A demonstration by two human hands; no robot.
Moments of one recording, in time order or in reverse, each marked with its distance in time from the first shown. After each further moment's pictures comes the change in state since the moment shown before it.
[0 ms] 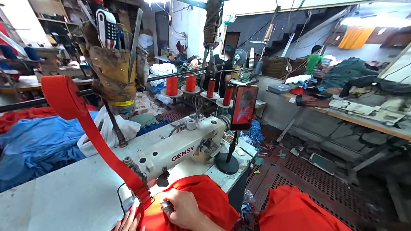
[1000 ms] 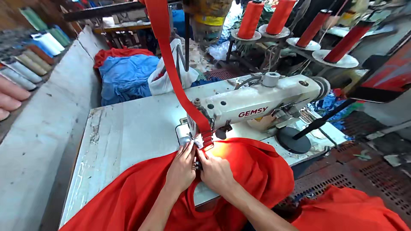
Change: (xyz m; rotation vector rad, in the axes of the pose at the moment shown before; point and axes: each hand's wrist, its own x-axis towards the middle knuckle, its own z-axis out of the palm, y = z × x) left_hand 0.019 0.002 0.004 0.021 -0.012 -0.007; right_hand -0.006 -0.074 0.026 -0.347 -0.131 0.006
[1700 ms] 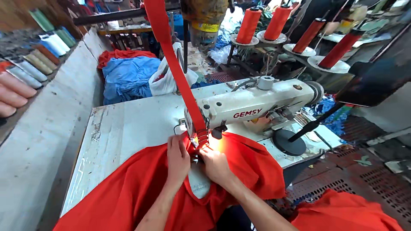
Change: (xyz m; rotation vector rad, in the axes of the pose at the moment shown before) left_hand 0.027 0.019 -0.012 -0.367 0.379 -0.404; right_hand 0.013 0.028 0.007 0.194 0.139 -0.135
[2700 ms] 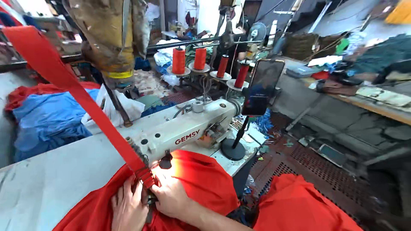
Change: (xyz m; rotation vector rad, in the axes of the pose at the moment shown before) left_hand -0.010 -0.003 0.001 0.550 -0.227 0.262; right_hand 0.004 0.009 -0.002 0.045 0.011 -0.063
